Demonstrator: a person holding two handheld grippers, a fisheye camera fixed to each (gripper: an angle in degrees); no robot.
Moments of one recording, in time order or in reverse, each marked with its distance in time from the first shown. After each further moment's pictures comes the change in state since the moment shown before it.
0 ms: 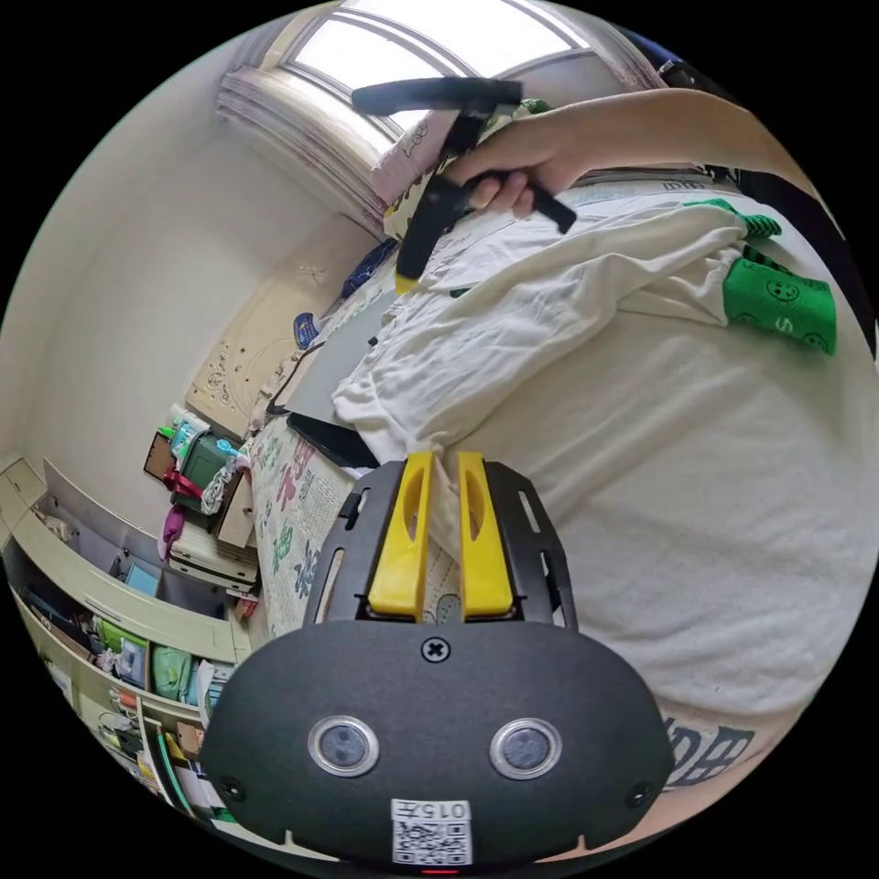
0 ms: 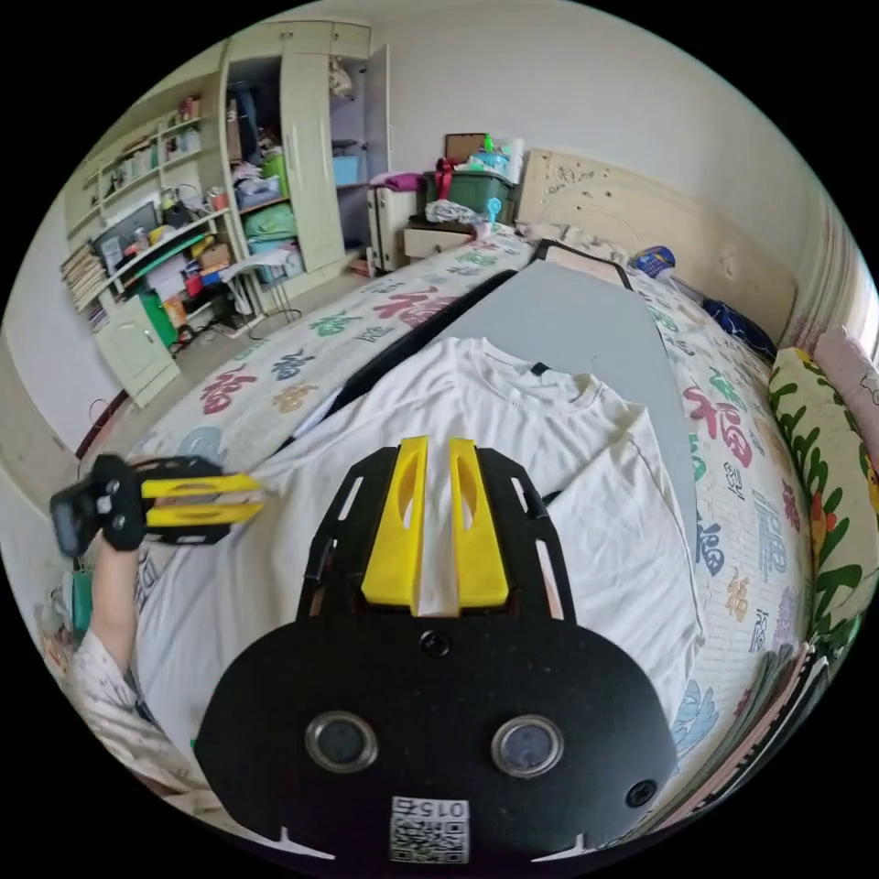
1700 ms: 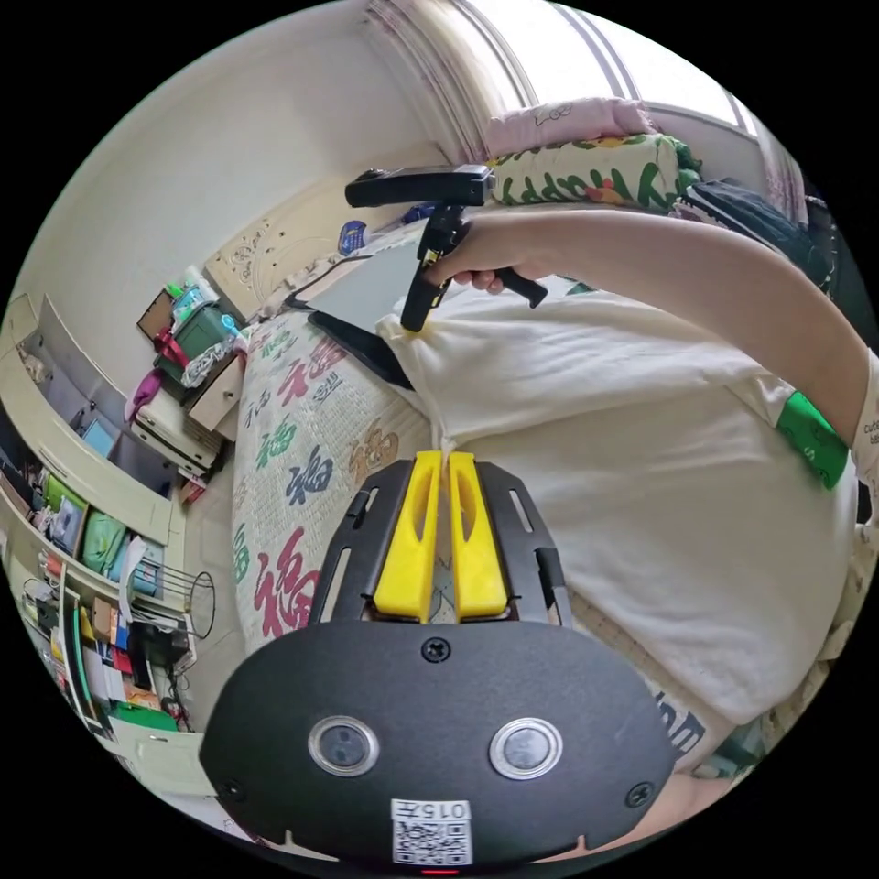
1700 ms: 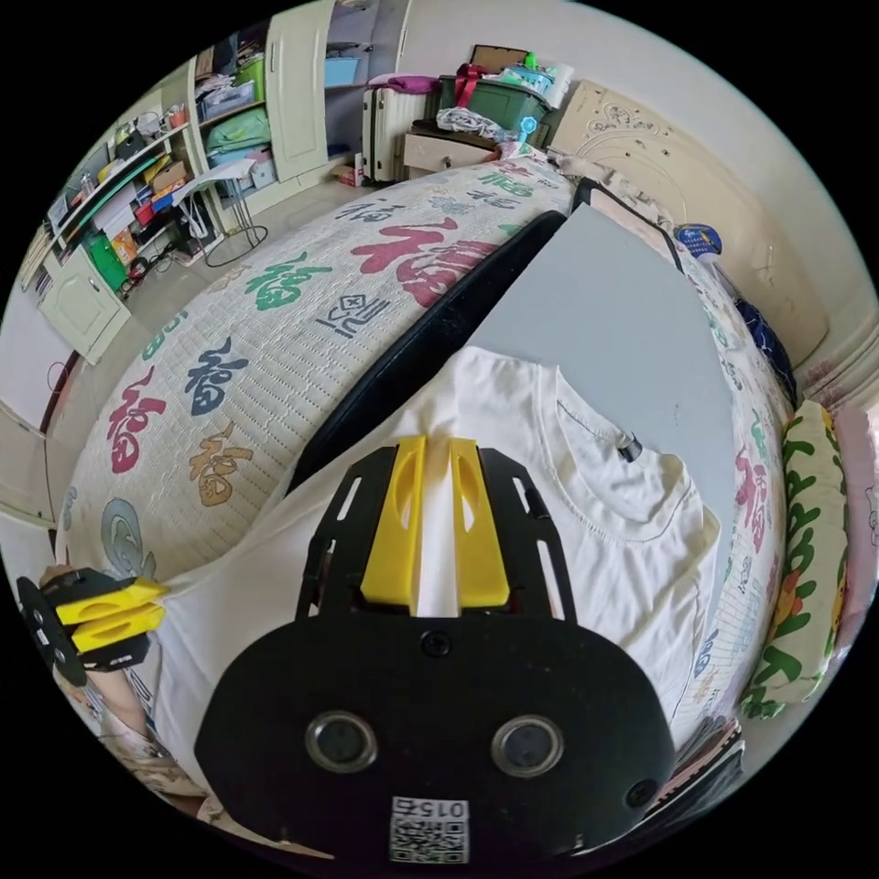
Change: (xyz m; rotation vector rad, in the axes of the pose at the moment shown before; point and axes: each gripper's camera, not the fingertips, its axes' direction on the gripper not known) left arm -0.021 -0.122 -0.055 -0.182 0.127 -0.362; right arm 0.132 -0.145 0.356 -0.301 0.111 -0.096
